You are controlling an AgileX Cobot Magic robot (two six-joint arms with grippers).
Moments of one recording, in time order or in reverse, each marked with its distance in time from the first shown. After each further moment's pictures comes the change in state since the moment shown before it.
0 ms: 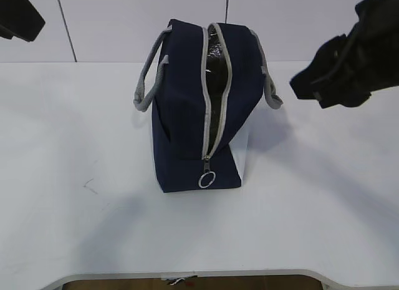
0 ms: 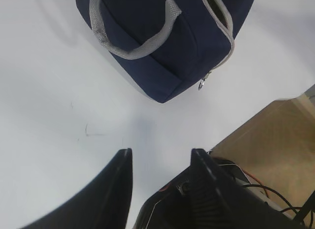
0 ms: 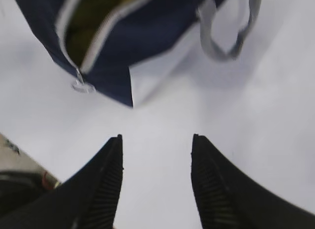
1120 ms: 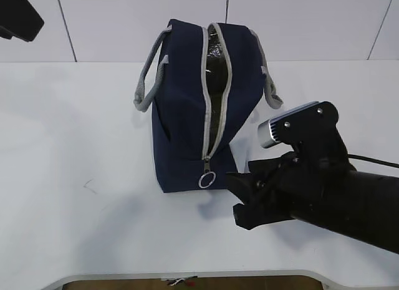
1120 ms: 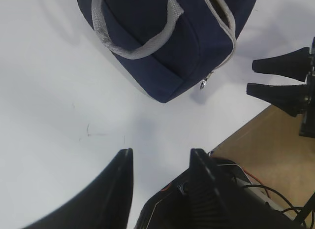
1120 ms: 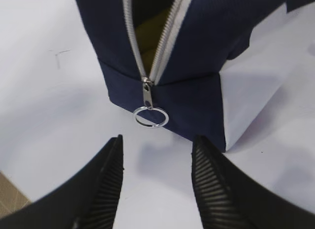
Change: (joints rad) left arm 0.000 0.000 0.000 0.004 0.000 -0.001; right arm 0.124 0.217 0.629 0.252 -1.178 0.063
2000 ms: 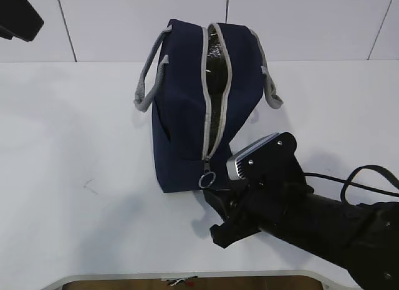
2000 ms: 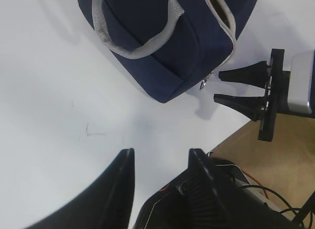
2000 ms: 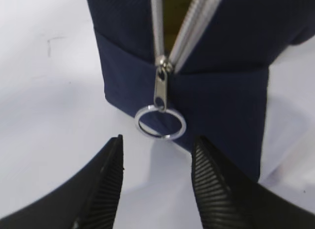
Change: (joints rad) left arm 0.000 0.000 0.000 0.000 0.000 -0.009; right arm 0.000 0.318 0.000 -0.111 -0.378 0.002
